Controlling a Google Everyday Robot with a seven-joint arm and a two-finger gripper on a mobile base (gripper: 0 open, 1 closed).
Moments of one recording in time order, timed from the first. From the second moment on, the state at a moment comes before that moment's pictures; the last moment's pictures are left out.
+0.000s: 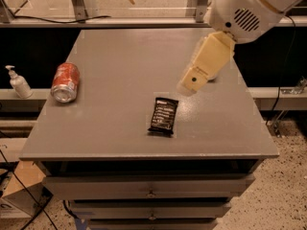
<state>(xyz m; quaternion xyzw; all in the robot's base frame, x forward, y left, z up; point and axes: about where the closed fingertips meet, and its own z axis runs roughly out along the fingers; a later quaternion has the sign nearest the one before) 0.474 -0.084 1.011 -0.55 0.78 0.08 0.28</state>
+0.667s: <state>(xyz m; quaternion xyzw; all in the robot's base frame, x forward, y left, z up) 0.488 -0.042 1.003 -0.55 0.79 0.07 0.26</state>
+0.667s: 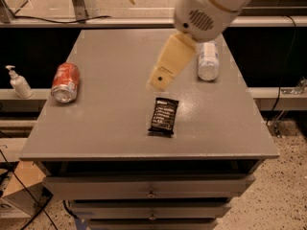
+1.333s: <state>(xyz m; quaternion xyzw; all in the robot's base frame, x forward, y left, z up) 0.501 0.050 0.998 -0.53 0.81 0.10 0.25</state>
